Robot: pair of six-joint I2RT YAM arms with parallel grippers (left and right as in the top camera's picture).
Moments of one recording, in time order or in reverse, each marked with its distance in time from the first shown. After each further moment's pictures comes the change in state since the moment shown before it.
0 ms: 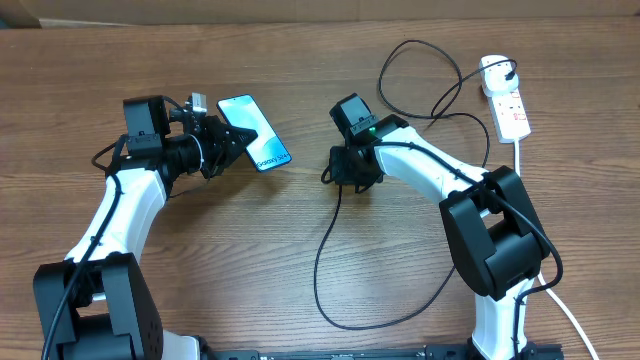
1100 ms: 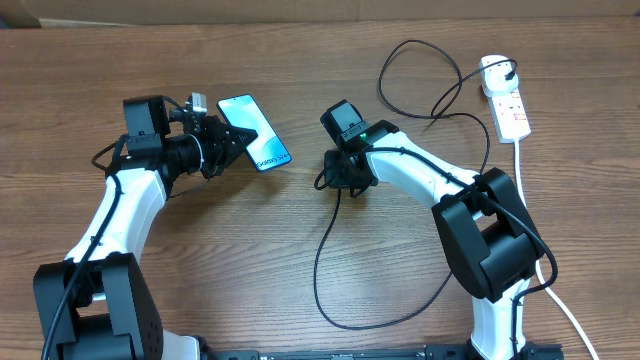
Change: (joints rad) left arm 0.000 0.000 0.000 0.000 0.000 0.000; right arm 0.040 0.006 -0.002 0.013 0.068 0.026
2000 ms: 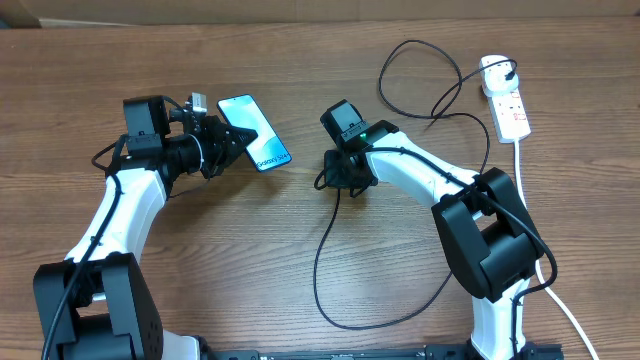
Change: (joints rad) left arm 0.000 0.000 0.000 0.000 0.000 0.000; right arm 0.000 0.001 0.000 0.004 0.002 0.000
